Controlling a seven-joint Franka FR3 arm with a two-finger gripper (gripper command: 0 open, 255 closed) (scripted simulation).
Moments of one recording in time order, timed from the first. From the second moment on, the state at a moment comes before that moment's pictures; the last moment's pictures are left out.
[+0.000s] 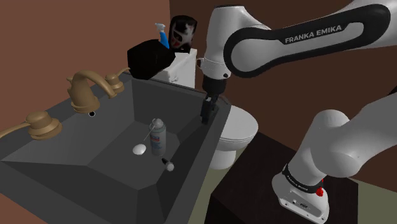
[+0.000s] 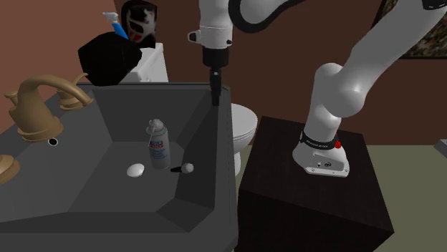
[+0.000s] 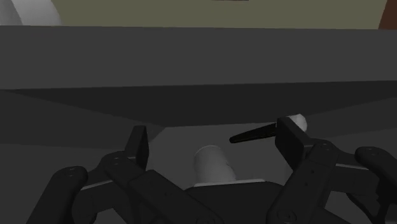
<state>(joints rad) 0.16 -0.52 0.19 -2.48 0.18 2.00 -0.13</state>
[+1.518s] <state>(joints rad) 0.29 0.02 0.38 -2.36 0.11 2.45 -0.12</state>
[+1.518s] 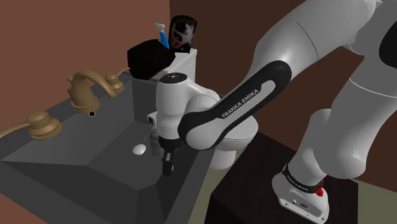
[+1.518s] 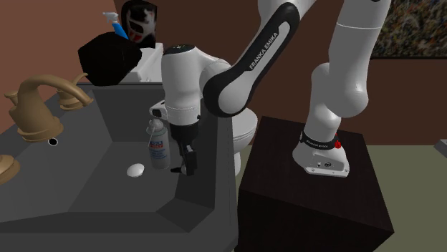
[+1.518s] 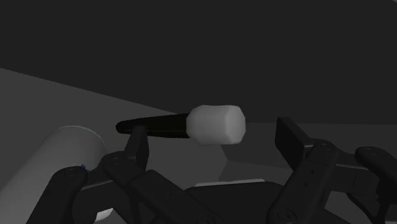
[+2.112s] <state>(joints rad) 0.29 0.03 0.38 -2.36 0.10 2.47 -0.12</state>
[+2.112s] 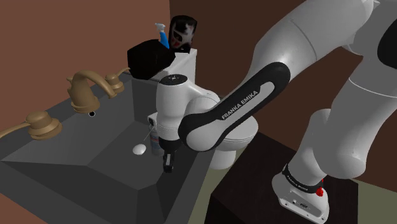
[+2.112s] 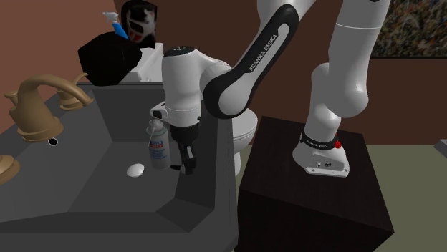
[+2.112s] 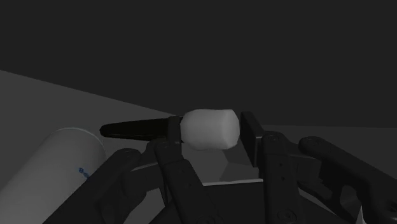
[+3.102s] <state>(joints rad) 0.29 -0.09 0.38 -2.30 0.14 2.30 -0.13</state>
